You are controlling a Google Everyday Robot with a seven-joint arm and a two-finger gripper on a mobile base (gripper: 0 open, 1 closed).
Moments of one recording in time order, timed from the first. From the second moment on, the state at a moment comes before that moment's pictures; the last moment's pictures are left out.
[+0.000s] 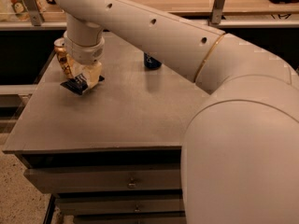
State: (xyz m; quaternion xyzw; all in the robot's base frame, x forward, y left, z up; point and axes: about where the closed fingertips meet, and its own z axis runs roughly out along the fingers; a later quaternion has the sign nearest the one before) arm 0.629 0.191 0.853 -0.95 0.27 -0.05 0.18
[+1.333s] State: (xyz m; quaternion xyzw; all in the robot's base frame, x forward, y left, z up) arm 0.635 0.177 0.856 -0.96 0.18 -0.07 0.19
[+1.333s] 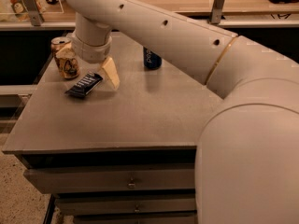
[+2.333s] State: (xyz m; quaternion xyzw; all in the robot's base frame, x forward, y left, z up) arm 0.625 0.121 0.868 -0.97 0.13 -0.13 0.15
